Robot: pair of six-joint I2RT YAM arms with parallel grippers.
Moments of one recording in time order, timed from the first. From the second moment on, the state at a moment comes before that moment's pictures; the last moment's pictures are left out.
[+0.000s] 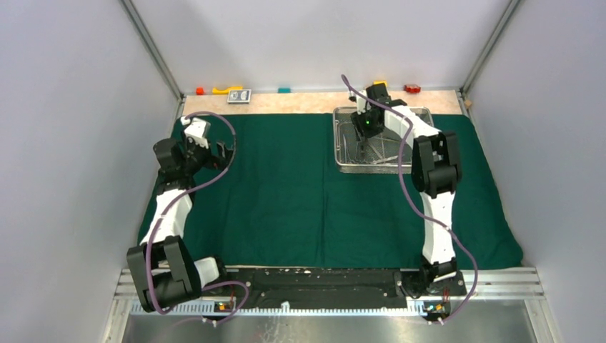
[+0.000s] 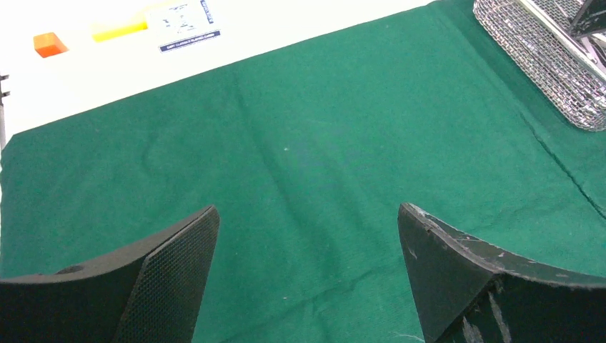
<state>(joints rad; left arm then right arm) 0.28 1.19 0.70 0.19 0.69 0.18 0.27 2.22 1.81 -0.59 -0.15 -0.20</state>
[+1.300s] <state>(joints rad) 0.21 1.22 0.71 0.20 0.66 0.20 0.26 2.30 1.98 -0.64 -0.15 -0.15</state>
